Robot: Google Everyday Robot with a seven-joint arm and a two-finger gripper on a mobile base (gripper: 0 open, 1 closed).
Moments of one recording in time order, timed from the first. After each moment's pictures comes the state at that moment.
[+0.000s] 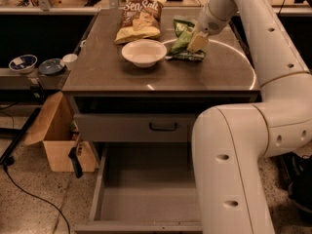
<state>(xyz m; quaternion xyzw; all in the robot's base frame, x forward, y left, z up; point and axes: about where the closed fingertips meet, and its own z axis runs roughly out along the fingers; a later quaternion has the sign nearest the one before) 0.793 -0.145 0.861 -0.62 0.74 0.03 0.26</state>
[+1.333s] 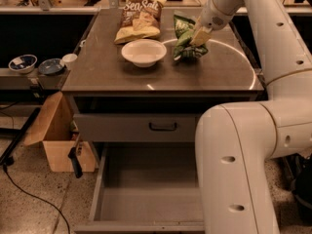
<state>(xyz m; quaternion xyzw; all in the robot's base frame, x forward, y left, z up) 0.782 -0.152 0.883 -0.63 0.73 0.02 0.27</state>
